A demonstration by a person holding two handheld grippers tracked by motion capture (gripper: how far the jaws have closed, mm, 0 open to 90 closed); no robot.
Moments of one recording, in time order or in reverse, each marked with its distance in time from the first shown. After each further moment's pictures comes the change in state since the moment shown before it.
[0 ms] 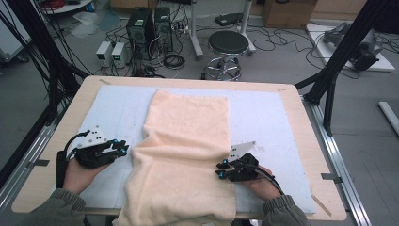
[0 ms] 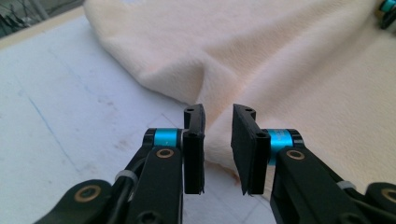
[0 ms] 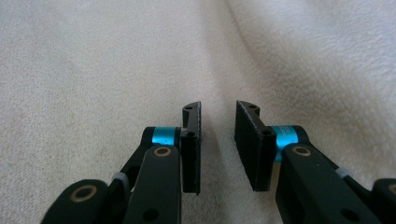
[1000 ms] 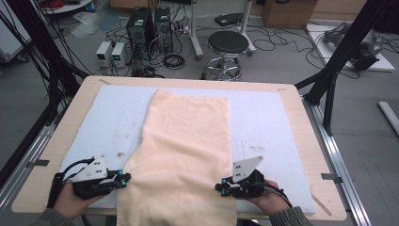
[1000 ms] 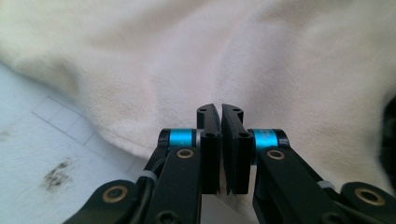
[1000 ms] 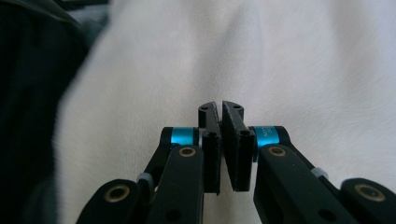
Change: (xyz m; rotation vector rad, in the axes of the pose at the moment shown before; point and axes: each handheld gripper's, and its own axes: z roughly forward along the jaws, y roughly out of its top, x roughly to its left) left arm -0.059 -0.018 -0.045 0.011 -0.223 0.175; right arm 0.059 0.009 -0.037 -0.078 0.142 -0.127
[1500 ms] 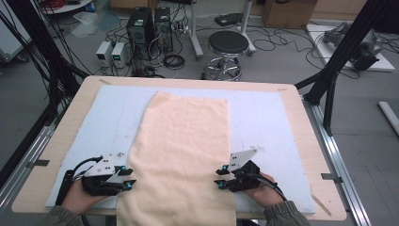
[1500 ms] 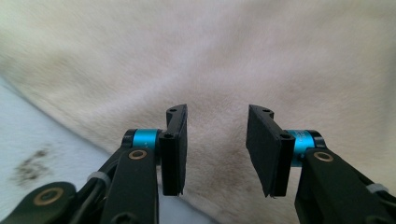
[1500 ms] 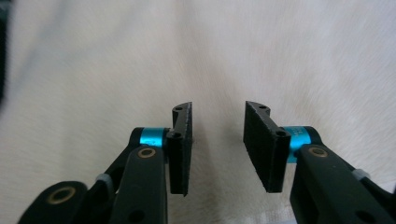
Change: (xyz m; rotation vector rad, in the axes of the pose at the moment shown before) left arm 0.024 -0.024 0.056 0.125 -0.032 -0.065; right arm -0.037 -0.014 0.027 0.111 -0.114 0.082
